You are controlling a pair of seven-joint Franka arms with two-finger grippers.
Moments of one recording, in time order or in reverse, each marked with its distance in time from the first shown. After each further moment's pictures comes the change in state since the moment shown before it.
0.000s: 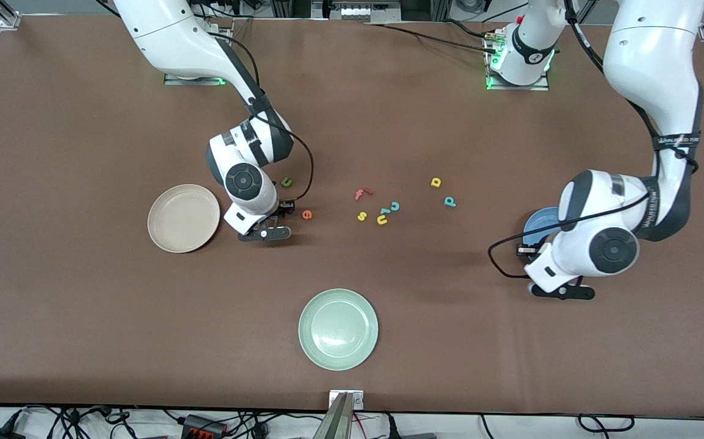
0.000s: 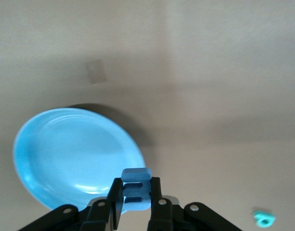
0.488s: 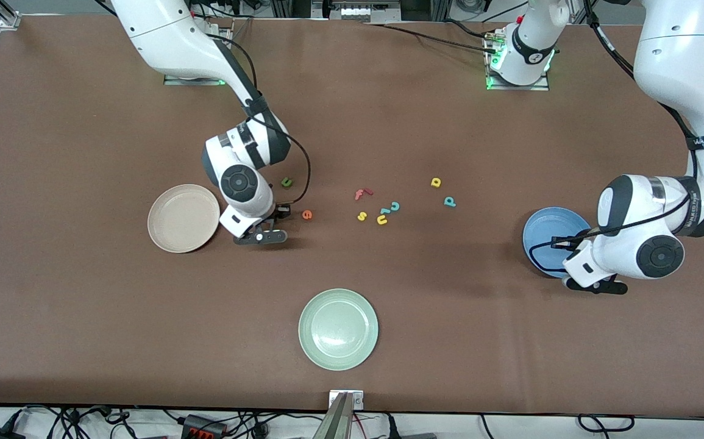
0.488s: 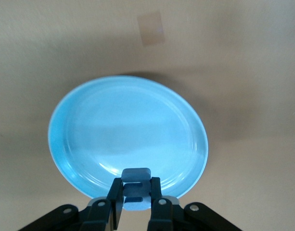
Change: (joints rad) left arm 0.102 -0.011 0.000 -0.097 0.022 -0.003 0.096; right arm -0.008 -0.015 -0.039 0.017 -0.008 -0.015 0.001
